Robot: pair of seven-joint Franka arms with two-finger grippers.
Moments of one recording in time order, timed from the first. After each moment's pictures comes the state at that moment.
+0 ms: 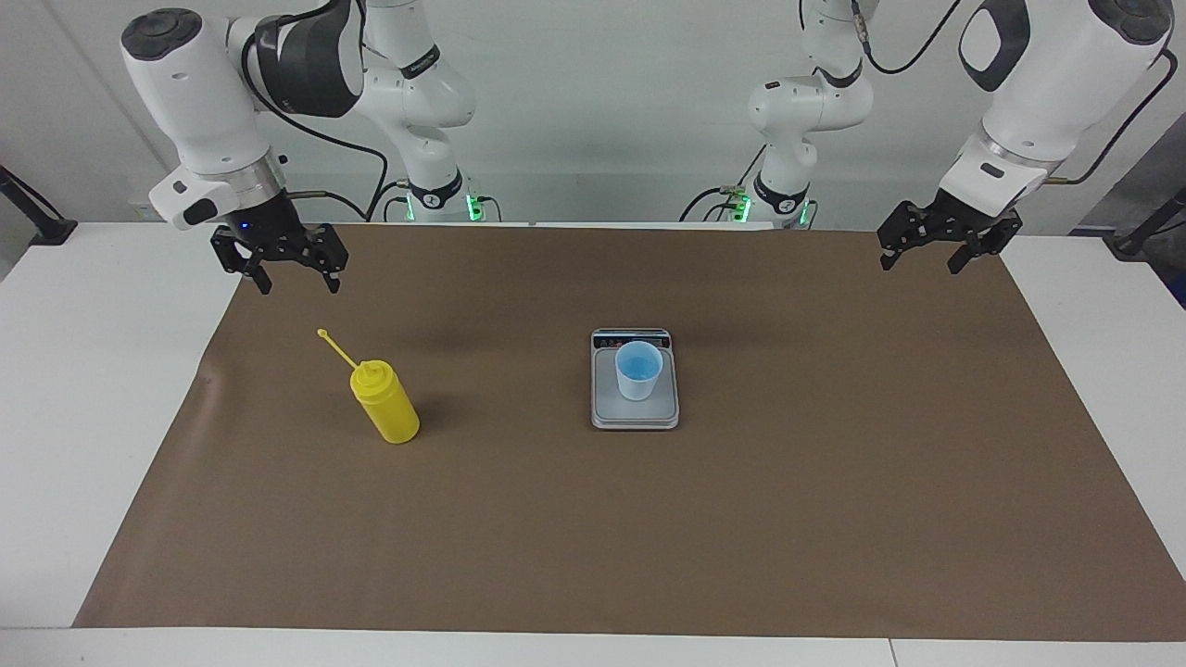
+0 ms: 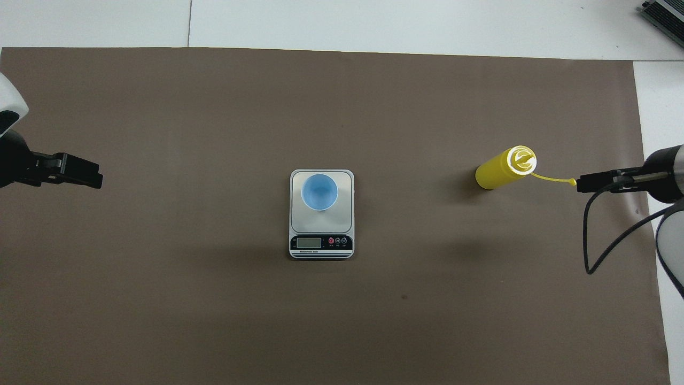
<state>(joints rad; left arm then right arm) 0.07 -0.01 -0.15 -1.62 -0.04 1.57 0.02 -0.17 -0.09 0.05 -1.91 0.06 1.91 -0.21</state>
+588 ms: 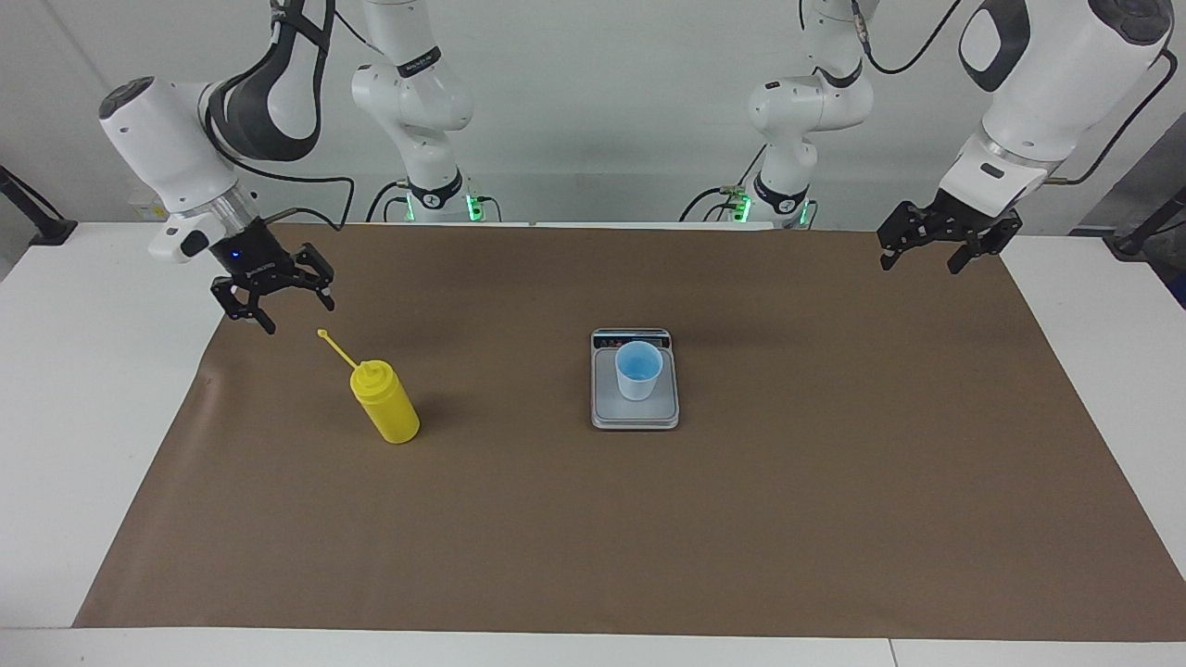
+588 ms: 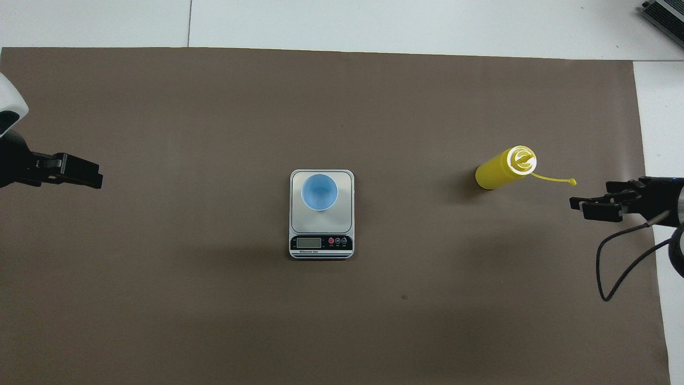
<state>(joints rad) 0.07 -0.01 -0.15 -1.62 -0.04 1.57 0.02 -0.31 -0.12 0.05 -2.21 0.50 2.21 -0.90</state>
